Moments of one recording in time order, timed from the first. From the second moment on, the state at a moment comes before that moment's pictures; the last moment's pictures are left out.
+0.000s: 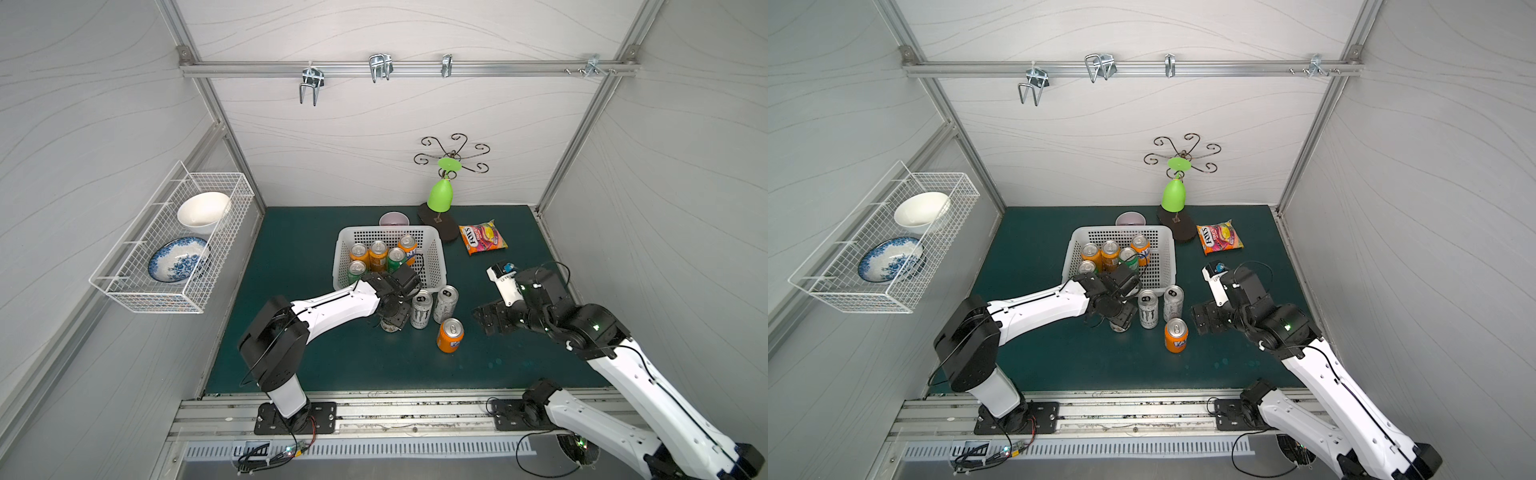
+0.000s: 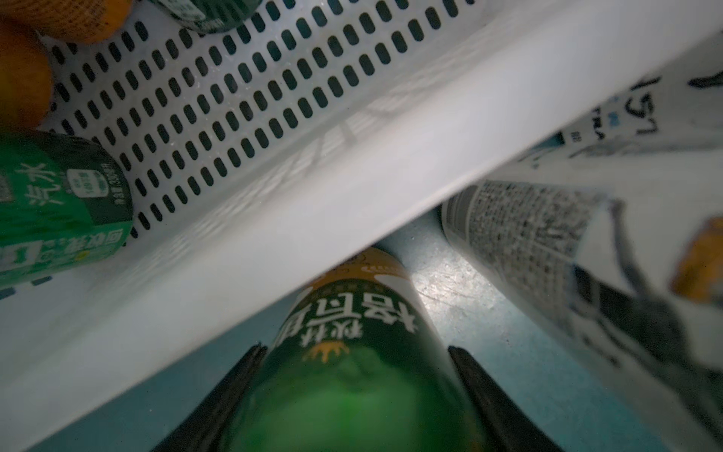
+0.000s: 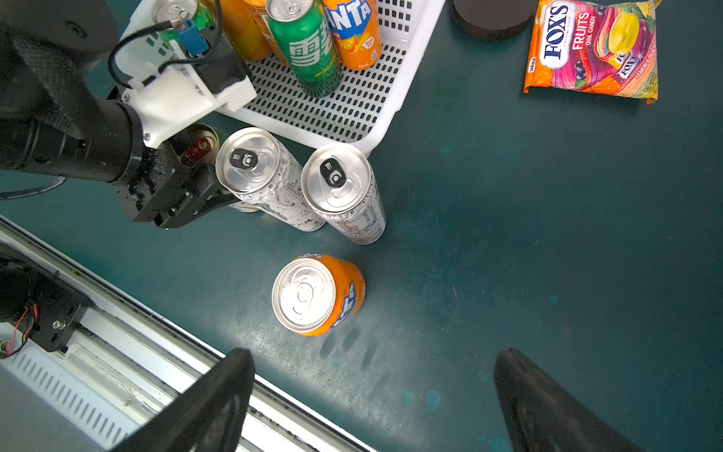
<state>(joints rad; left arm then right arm) -0.82 1.67 1.17 -0.78 -0.14 -0.29 0.65 0.82 1.03 -1.05 0.01 0.17</state>
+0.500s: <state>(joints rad) -0.82 1.67 1.16 -0.78 -0.15 -0.30 0.65 0.82 1.03 -1.05 0.01 0.17</state>
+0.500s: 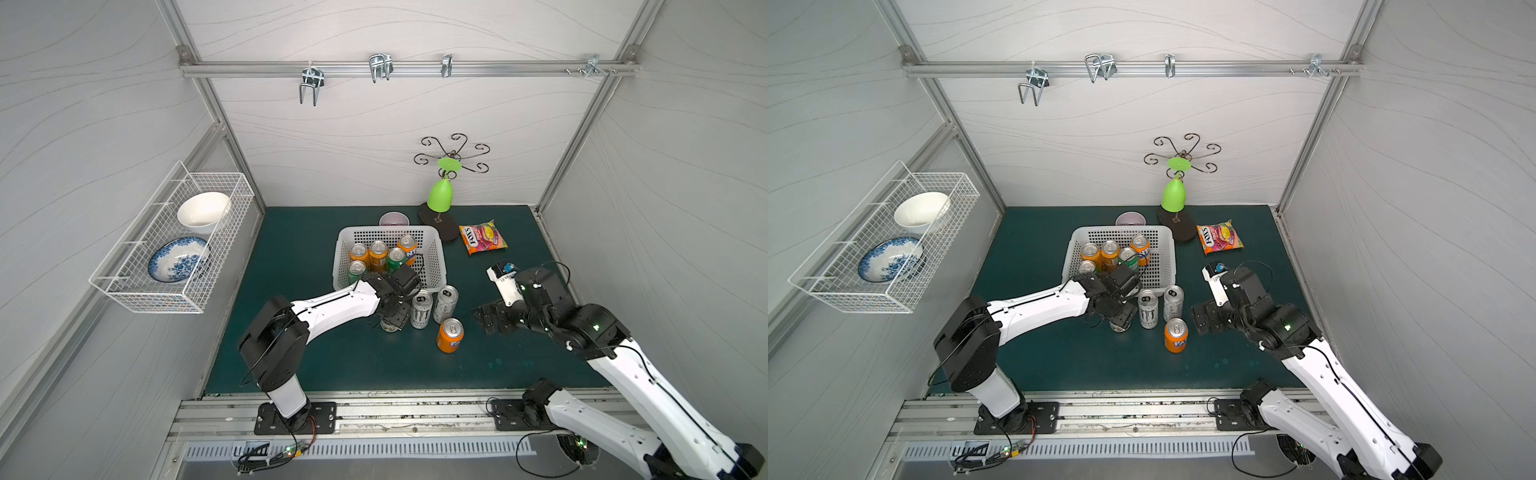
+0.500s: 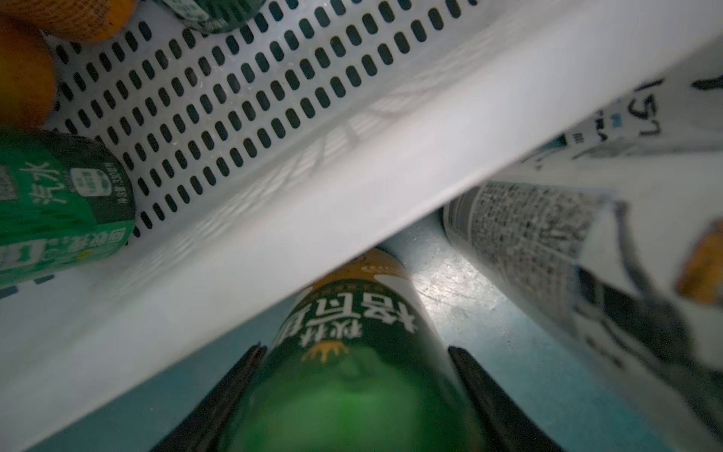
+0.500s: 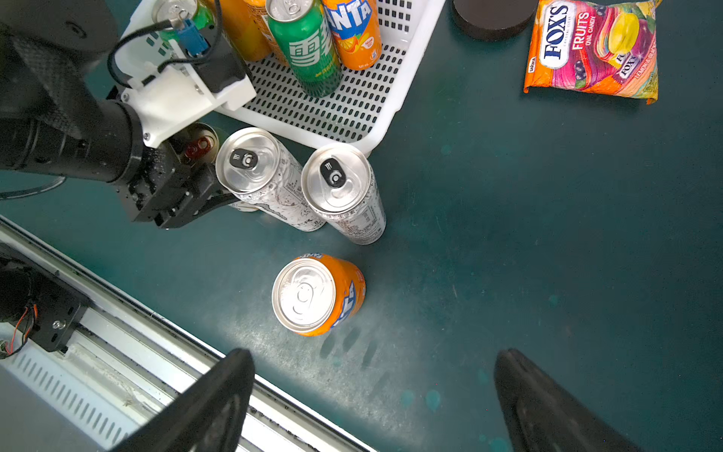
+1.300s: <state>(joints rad) -0.82 1.40 1.18 -0.88 -0.24 -0.26 0.65 0.82 1.03 -1.05 0.01 0.17</state>
